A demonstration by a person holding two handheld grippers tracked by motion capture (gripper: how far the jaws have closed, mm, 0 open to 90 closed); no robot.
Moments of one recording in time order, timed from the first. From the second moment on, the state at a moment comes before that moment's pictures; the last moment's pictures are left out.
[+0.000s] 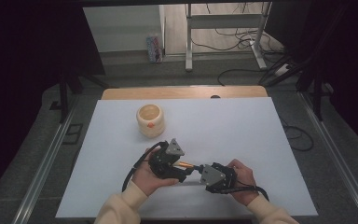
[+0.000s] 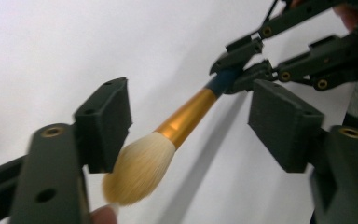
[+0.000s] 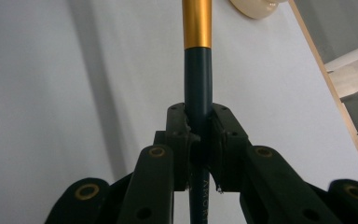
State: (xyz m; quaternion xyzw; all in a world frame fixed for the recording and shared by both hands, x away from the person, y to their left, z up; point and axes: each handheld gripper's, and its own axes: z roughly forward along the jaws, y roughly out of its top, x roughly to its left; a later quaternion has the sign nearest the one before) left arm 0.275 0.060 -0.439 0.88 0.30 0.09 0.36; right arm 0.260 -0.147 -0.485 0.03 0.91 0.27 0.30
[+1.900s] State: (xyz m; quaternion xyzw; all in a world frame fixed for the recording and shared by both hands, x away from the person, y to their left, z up) left arm 0.255 0.149 -0.466 0.80 0.42 0.07 0.42; right arm 0.279 -0.173 -0.469 0.16 0.88 0.38 0.23
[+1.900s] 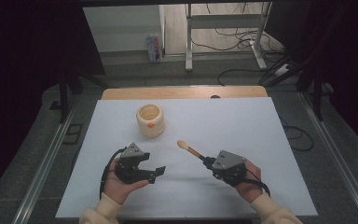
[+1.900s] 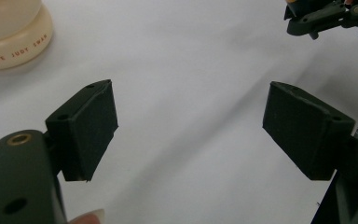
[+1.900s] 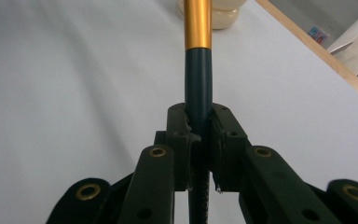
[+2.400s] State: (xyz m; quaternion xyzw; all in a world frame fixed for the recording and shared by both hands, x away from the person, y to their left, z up) left arm 0.255 0.154 -0.470 0.78 0.43 0.06 0.44; right arm 0.285 -0.179 -0.470 0.19 0.87 0.40 0.21
